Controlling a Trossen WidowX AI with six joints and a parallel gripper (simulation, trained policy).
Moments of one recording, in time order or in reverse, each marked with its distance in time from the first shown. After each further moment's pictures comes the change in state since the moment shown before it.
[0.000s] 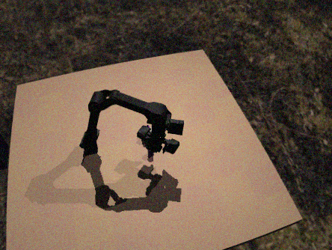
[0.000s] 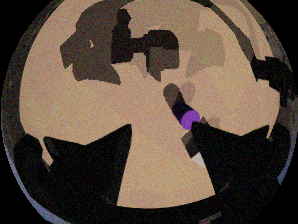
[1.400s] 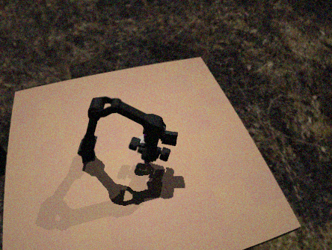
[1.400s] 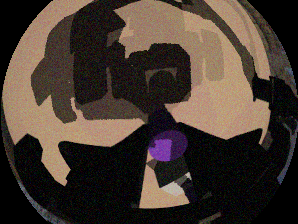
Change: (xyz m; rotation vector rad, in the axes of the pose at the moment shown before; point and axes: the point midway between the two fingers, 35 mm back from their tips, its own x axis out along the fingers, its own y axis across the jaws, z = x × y) arm 0.055 -0.042 -0.008 -0.232 -0.051 -0.127
